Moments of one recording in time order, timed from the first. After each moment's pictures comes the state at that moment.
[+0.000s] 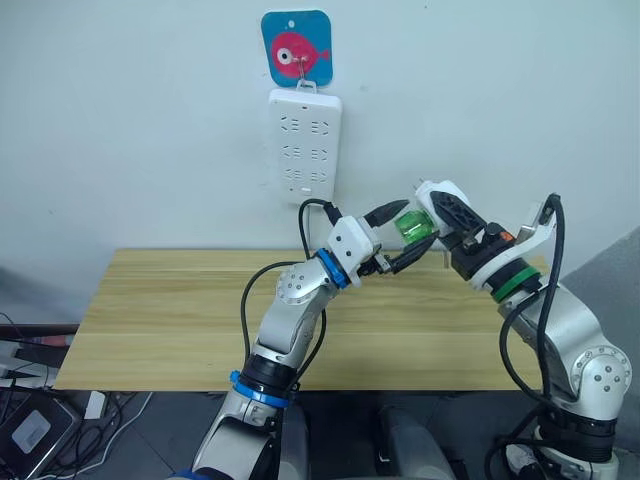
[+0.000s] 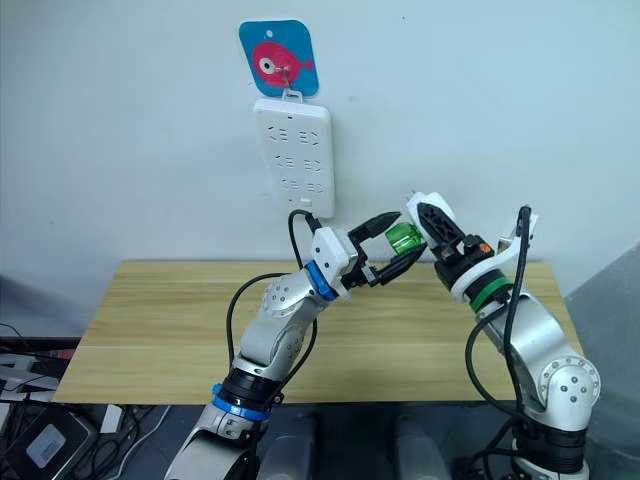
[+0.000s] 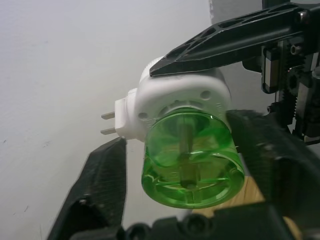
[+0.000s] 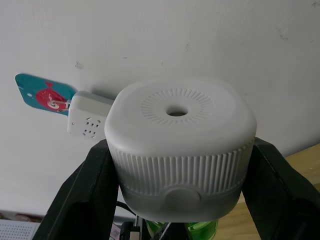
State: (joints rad) left arm -0.49 -0.02 -0.22 0.06 -0.26 0.03 -0.69; right arm -0.24 -0.26 -0.25 -0.53 1.81 0.62 -0.55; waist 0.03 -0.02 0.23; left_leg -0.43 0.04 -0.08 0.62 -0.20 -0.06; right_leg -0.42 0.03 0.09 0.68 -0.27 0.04
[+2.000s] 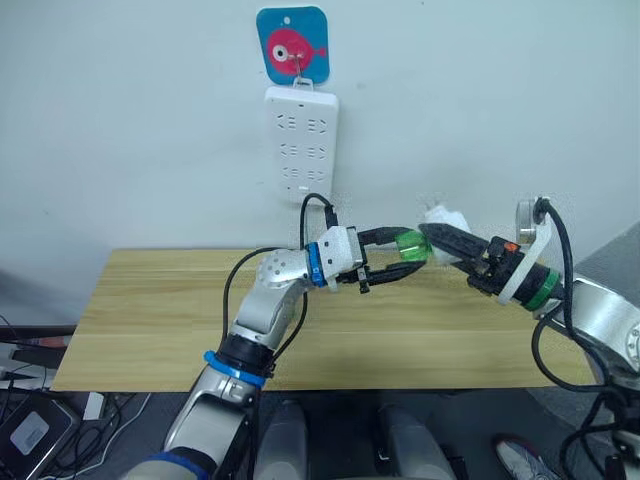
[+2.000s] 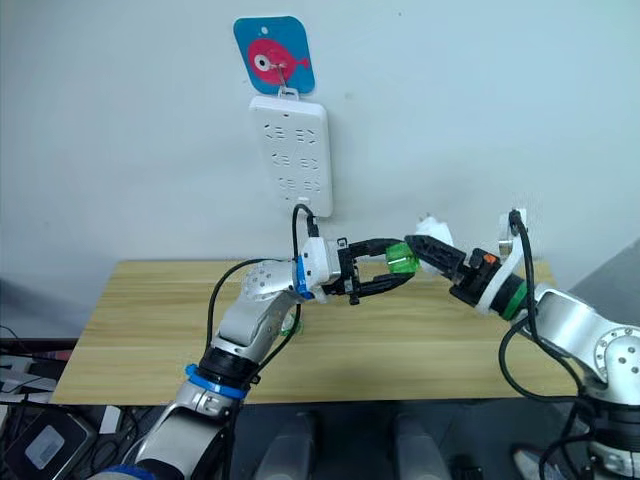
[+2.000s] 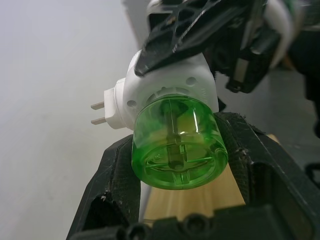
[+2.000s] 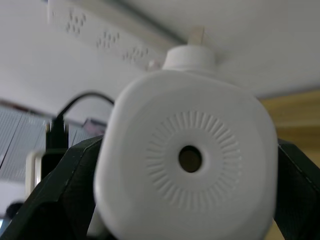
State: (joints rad) left arm -0.62 0.18 -0.23 0.22 -0.32 -0.05 -1.13; right arm -0.30 -0.73 -0.24 -0.23 1.95 1.07 -0.12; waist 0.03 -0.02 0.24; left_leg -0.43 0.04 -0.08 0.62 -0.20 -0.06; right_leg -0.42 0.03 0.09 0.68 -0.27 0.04
